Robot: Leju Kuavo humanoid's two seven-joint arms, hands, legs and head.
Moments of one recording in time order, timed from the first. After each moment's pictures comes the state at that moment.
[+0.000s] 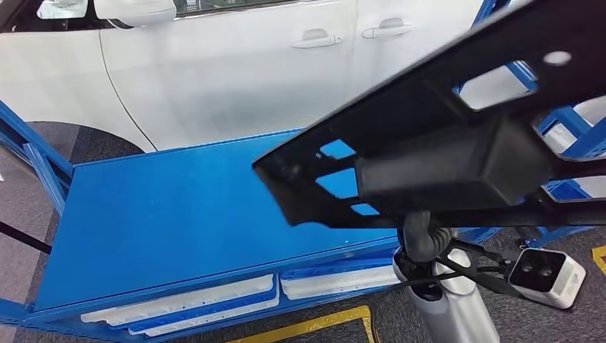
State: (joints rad) left arm -0.09 -0.05 1.26 -0.23 -0.90 -0.02 -0.39; right arm -0.29 -0.07 0.32 -1.94 -0.32 0.34 -0.61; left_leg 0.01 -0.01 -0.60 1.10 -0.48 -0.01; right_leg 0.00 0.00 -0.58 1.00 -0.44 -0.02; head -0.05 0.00
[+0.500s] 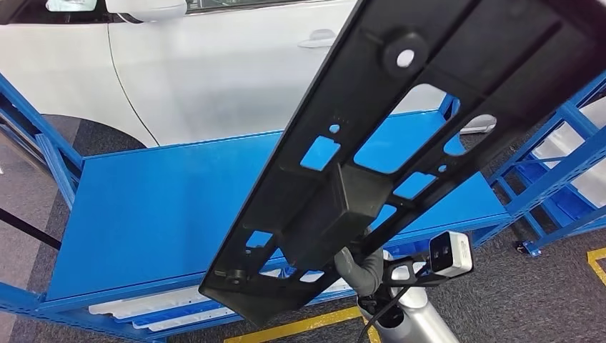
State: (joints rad) left arm -0.09 -0.05 1.30 -0.23 -0.89 0.02 -0.31; right arm -0.21 -0.05 0.49 -1.73 -0.44 0.61 -0.53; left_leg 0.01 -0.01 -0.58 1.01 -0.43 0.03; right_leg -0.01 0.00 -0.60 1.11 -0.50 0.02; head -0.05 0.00
